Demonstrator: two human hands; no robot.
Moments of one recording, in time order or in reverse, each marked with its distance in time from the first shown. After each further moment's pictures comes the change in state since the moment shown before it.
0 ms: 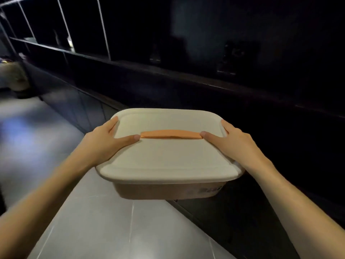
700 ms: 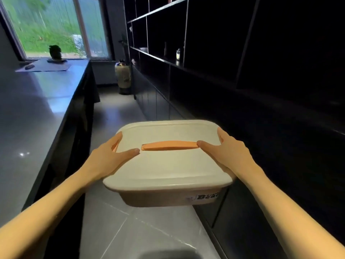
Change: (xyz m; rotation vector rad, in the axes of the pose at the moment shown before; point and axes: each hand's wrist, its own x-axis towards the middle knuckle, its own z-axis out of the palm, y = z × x) left_hand 0.273 -0.352 -0.109 -0.013 0.303 -0.413; right_hand 0.289 -0.392 0.312 0.042 -0.220 -0.426
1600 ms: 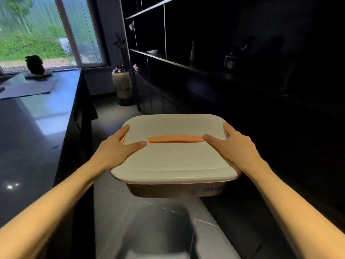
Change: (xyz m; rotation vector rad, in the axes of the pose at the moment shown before) left_hand 0.679 -0.218 -0.021 0.027 -0.128 0.012; right_hand 0.551 -0.292 0.286 0.016 0.094 0.062
